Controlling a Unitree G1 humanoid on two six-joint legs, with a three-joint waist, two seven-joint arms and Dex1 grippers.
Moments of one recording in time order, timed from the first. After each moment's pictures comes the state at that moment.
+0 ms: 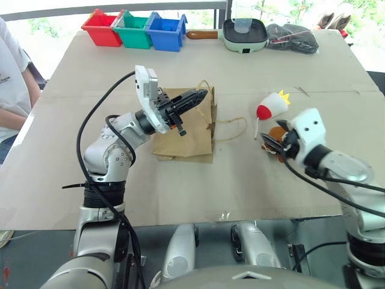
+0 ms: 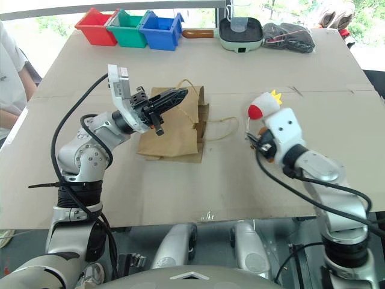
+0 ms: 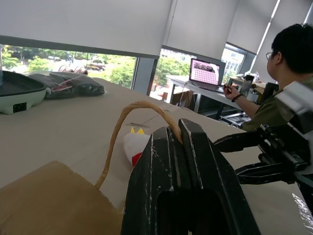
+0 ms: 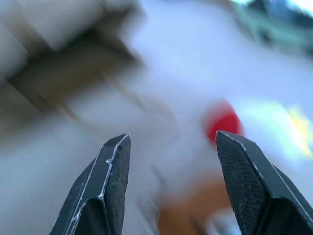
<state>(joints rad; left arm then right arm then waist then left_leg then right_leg) -0.55 0.45 0.11 -0.07 -0.72 0.52 -0.88 -0.17 -0.52 -0.06 -0.64 0.13 0.96 0.45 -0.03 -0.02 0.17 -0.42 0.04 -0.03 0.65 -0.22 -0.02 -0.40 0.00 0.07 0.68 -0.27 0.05</state>
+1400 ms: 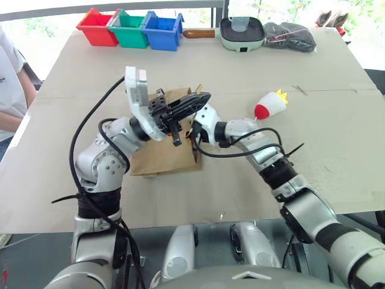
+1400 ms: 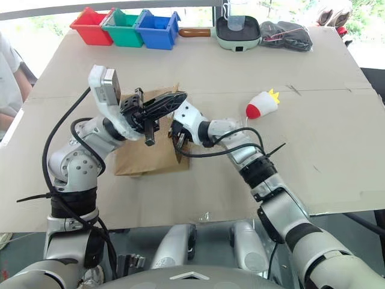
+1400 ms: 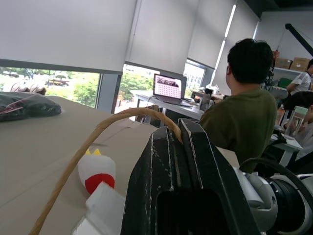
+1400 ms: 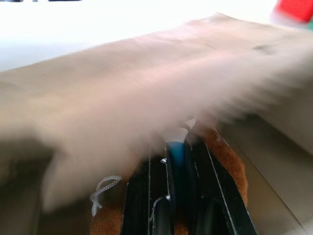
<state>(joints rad) -0.47 0.43 0.15 -0.22 -0.85 0.56 -0.91 -0.84 -0.02 0.41 0.53 0.11 0.17 0.82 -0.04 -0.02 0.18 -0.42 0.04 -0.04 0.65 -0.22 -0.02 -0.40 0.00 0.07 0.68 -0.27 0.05</state>
